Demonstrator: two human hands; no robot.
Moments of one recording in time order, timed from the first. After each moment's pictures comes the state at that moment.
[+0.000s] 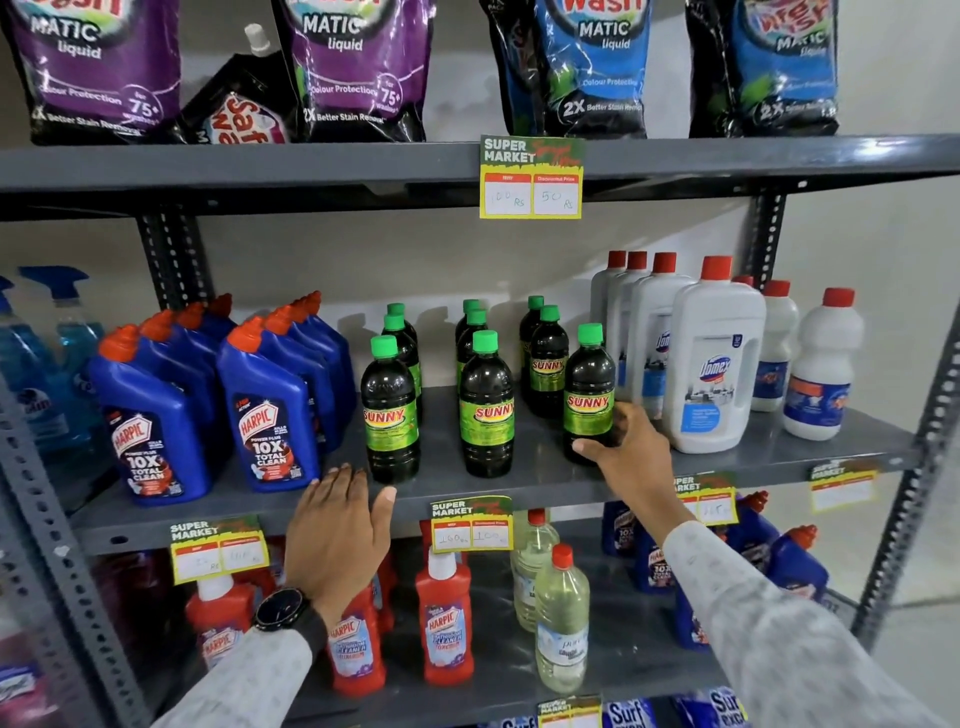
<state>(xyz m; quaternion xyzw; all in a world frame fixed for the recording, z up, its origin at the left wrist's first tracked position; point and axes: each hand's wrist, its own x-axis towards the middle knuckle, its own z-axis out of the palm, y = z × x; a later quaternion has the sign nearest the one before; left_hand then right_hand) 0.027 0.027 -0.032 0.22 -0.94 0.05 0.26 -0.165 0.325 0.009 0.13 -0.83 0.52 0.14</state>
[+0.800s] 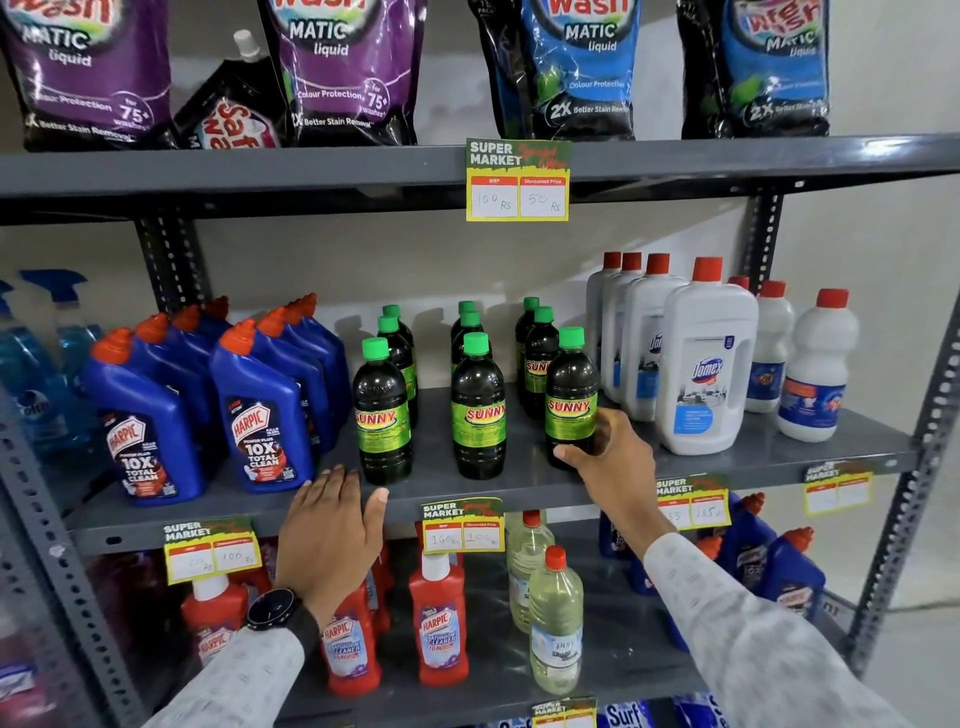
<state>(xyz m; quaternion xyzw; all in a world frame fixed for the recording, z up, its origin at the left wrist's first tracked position) 0.027 0.031 -0.031 0.23 -0.94 0.05 0.25 -0.150 0.317 0.006 0.14 -0.83 0.52 0.16</state>
